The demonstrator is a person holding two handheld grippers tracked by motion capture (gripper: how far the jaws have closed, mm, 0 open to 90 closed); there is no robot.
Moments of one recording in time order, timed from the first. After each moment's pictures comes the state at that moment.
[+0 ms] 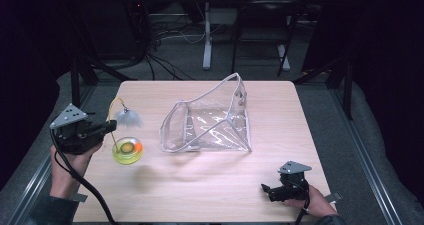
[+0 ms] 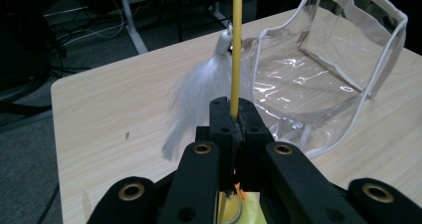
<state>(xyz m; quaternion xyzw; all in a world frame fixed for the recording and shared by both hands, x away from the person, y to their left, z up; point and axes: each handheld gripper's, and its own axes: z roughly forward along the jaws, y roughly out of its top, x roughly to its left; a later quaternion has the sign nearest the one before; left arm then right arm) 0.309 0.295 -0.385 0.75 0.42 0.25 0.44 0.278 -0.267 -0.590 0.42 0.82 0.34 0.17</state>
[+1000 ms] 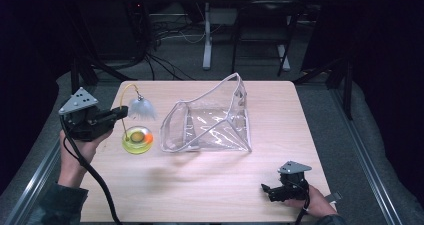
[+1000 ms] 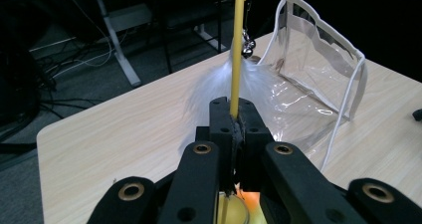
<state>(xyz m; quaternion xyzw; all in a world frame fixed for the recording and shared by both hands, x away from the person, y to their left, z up) 0.320 0.262 -0.352 0.76 0.37 0.26 0.46 0.278 -0.267 -0.590 0.42 0.82 0.34 0.17</state>
